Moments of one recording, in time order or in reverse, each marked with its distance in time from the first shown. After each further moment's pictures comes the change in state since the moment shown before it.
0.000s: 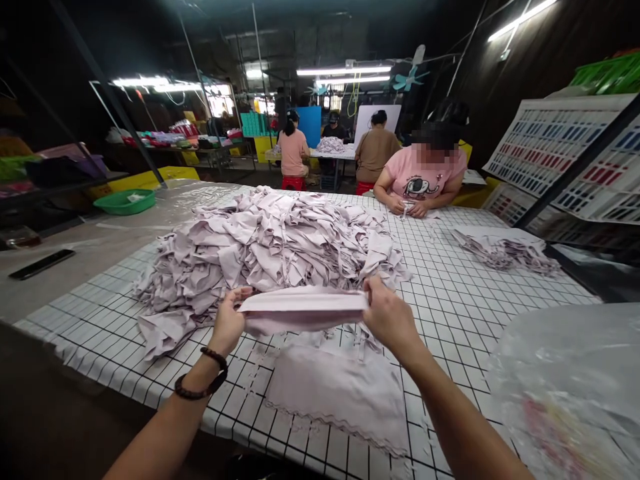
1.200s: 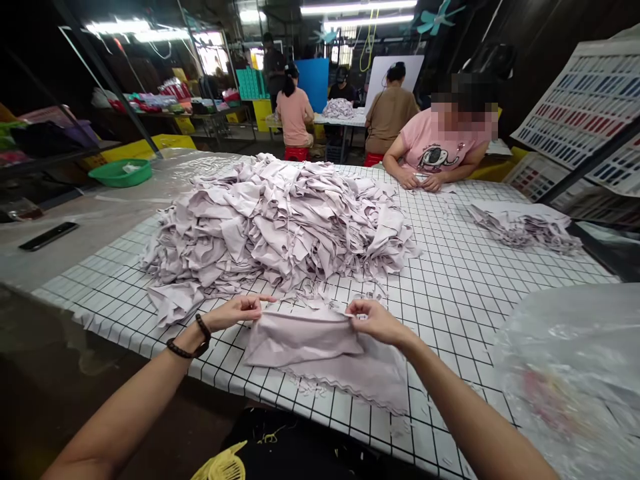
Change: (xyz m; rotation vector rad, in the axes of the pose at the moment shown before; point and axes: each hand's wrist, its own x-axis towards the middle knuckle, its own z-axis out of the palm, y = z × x) left_hand 0.003 -0.032 -0.046 0.069 -1.010 -0.055; right_hand -0.029 0.027 0.065 0.763 -0.682 -0.133
